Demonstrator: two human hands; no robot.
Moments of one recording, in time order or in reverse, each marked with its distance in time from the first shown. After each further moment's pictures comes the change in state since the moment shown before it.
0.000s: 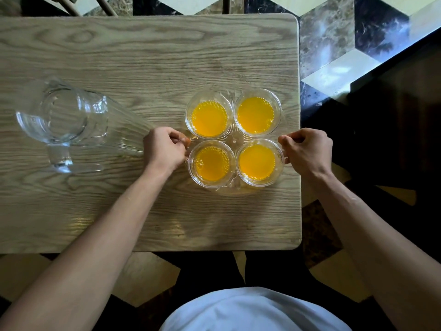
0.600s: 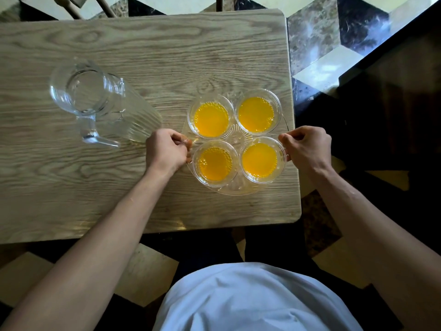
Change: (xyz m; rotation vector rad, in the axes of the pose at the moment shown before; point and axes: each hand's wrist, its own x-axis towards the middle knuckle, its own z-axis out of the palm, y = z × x) left_hand -0.057 -0.009 -0.031 -0.115 -0.112 -0.030; right_hand -0.062 0.004 -0.012 0.012 0.029 -0.018
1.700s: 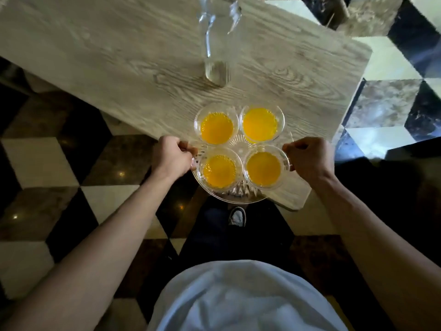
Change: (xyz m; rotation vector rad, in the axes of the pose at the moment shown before) left_hand -0.196 -0.131 0.000 -0.295 0.319 -0.368; right_hand -0.090 -0.002 0.007 -0.196 -0.354 -0.283
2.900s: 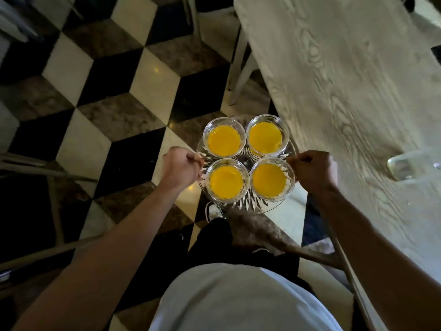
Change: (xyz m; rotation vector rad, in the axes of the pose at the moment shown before) left_hand -0.009 -0.267 -0.238 -0.366 0.416 -0.332; right_hand -0.107 -0.237 0.303 -0.310 -0.429 -0.481
